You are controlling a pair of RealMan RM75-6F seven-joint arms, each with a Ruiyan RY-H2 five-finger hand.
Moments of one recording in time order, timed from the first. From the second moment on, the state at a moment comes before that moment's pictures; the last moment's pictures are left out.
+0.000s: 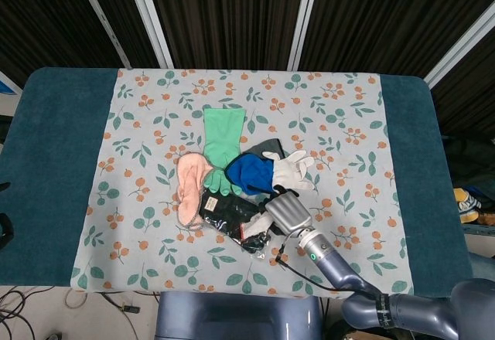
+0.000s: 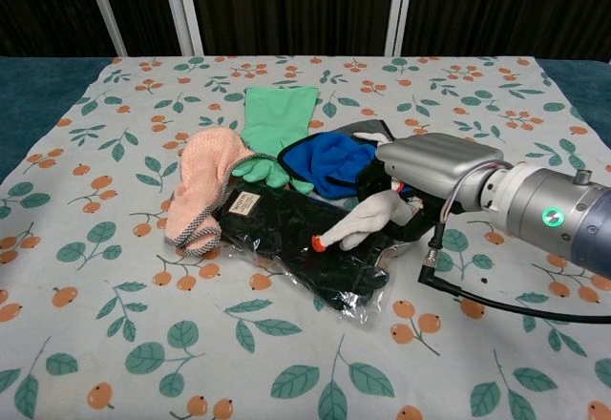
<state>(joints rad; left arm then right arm) -0.04 -1.10 -0.12 -1.67 1.36 1.52 0.04 0.69 -1.65 0.13 -1.48 -1.28 0.95 -0.38</state>
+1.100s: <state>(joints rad) -0.04 -1.09 -0.11 -1.70 1.35 1.52 0.04 0.62 -1.28 0.31 -1.77 -1.29 1.05 0.13</state>
